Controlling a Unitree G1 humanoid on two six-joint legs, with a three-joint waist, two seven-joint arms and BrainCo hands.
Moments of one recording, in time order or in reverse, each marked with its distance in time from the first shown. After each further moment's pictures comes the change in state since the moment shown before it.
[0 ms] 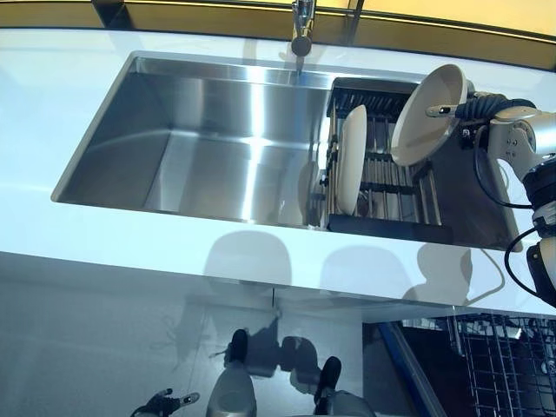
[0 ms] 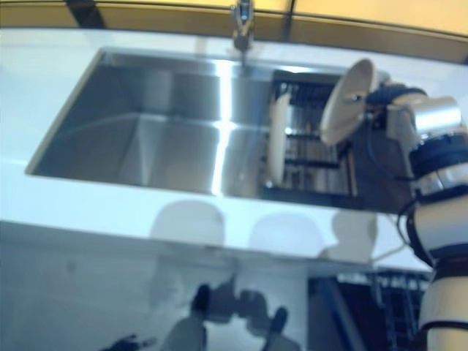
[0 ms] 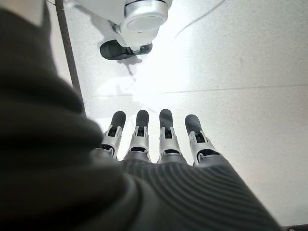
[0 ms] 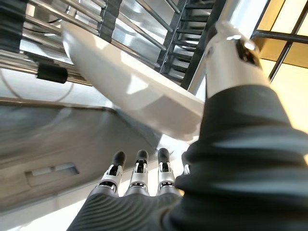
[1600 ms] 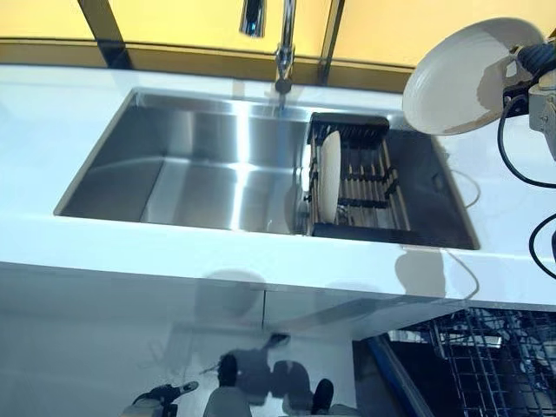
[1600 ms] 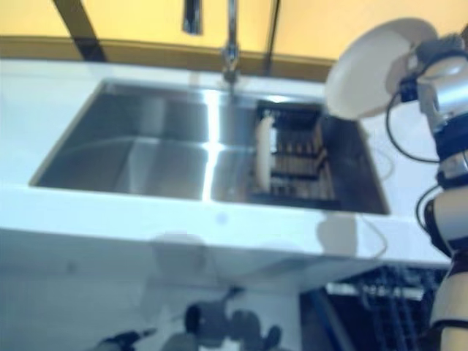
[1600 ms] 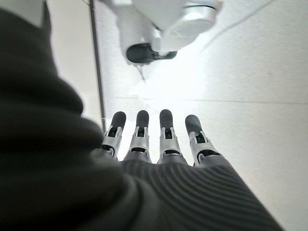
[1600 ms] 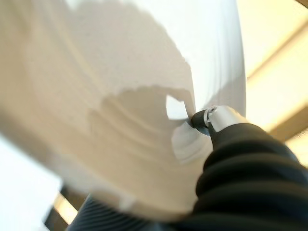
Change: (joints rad) left arm -0.067 0.003 0.005 -0.001 -0.095 0.154 0.007; right arm -0.160 -0.093 0.120 0.026 -0.248 -0.103 -0.091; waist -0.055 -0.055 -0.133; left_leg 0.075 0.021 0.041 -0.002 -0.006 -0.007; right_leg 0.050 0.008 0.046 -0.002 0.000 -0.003
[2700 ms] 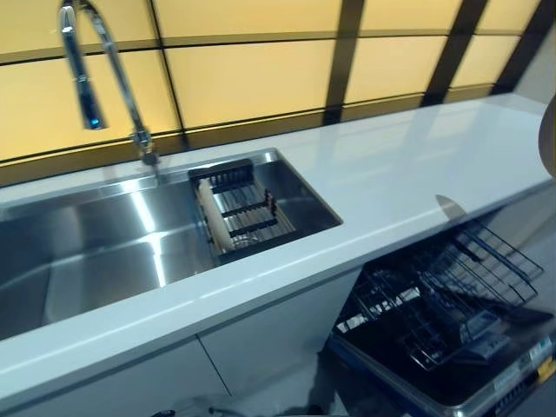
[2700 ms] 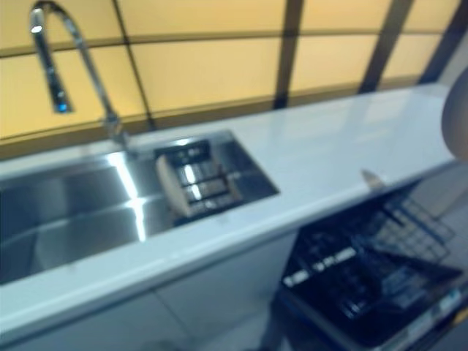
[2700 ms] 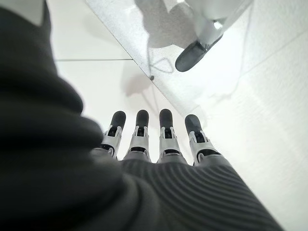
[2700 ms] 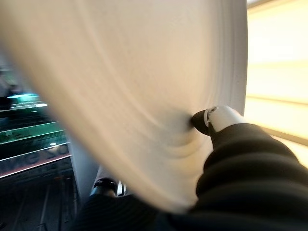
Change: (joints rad) left arm 0.077 -0.005 -0.055 0.005 0.195 -0.088 -0.083; right arm 0.542 -0.494 -0.154 -0.227 -0.710 -0.321 0.224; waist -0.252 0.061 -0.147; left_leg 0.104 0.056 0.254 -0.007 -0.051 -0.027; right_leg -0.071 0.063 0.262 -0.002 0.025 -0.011
